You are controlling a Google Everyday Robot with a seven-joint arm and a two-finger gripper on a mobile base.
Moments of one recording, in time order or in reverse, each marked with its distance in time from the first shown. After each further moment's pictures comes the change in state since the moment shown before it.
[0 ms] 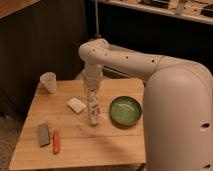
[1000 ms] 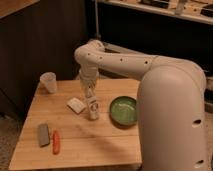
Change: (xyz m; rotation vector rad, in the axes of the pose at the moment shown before) arm 0.041 -0.001 0.009 -0.070 0.129 -0.033
